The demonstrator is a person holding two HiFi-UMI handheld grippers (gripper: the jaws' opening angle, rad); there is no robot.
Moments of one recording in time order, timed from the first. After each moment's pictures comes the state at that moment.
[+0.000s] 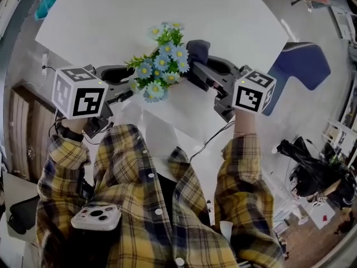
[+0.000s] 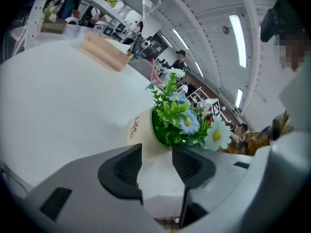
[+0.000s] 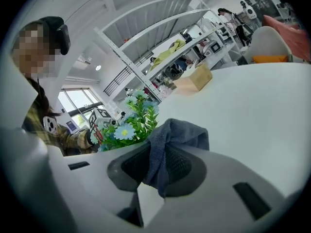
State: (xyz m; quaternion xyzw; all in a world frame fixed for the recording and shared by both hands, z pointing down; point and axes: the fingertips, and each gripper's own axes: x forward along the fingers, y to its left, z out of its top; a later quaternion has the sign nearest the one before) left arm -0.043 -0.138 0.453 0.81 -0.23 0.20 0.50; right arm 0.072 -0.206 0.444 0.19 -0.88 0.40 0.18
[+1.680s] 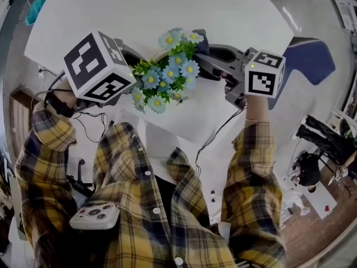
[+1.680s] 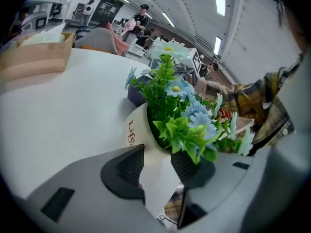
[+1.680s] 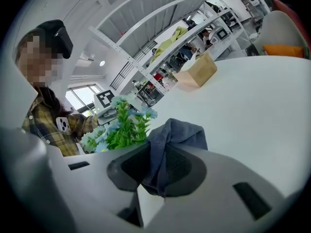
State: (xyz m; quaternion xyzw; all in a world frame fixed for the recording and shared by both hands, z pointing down) left arm 0.000 -0.175 0.464 0.83 -0.01 0.41 0.38; right arm 0.077 -0.250 0.458 0.11 -0.88 0.42 0.21
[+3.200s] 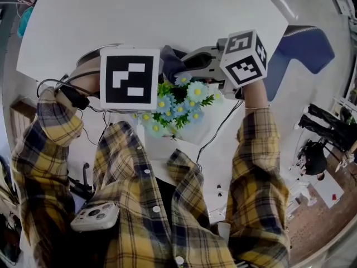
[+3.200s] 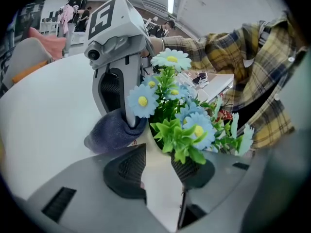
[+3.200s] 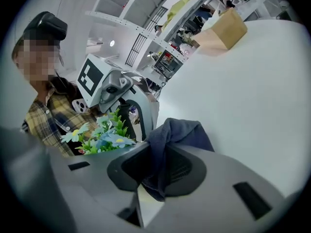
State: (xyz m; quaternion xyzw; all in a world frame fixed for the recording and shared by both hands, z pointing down) left arm 0.032 -0.128 0.459 0.82 0.22 0.51 0.16; right arm 0.040 -0.181 0.463 -0.09 -0.84 0.44 0.30
